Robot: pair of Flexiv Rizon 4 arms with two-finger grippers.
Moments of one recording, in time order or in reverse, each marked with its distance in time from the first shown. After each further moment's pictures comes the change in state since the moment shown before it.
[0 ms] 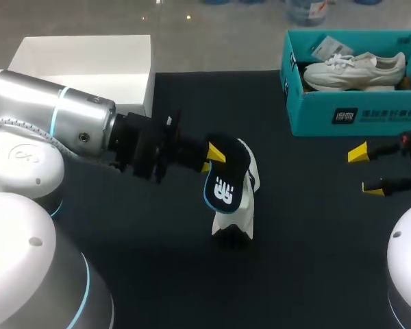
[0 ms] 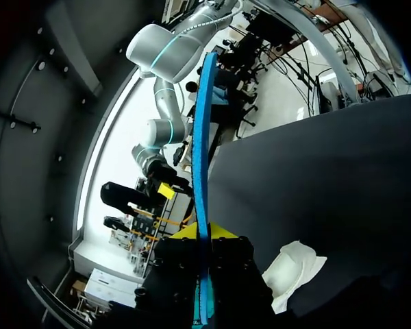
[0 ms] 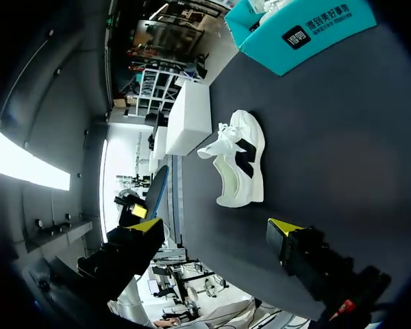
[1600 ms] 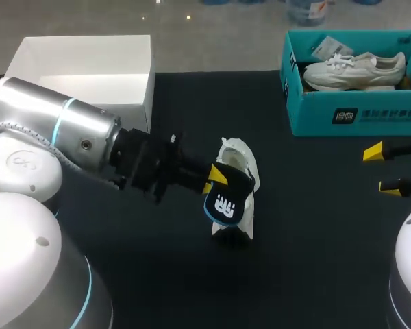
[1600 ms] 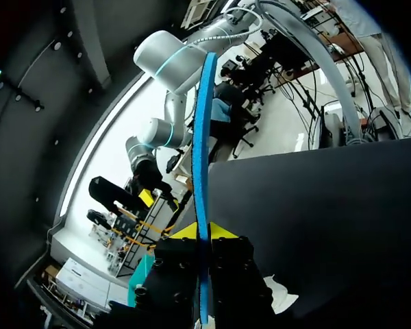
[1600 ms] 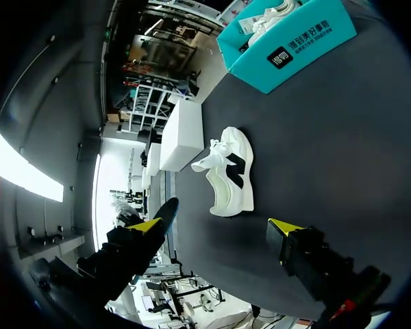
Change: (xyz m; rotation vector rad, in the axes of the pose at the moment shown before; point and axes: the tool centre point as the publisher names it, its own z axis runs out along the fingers) left arm 0.029 -0.035 0.013 0.097 0.062 -0.207; right arm -0.003 0.001 -0.023 -0.113 -0.054 0.014
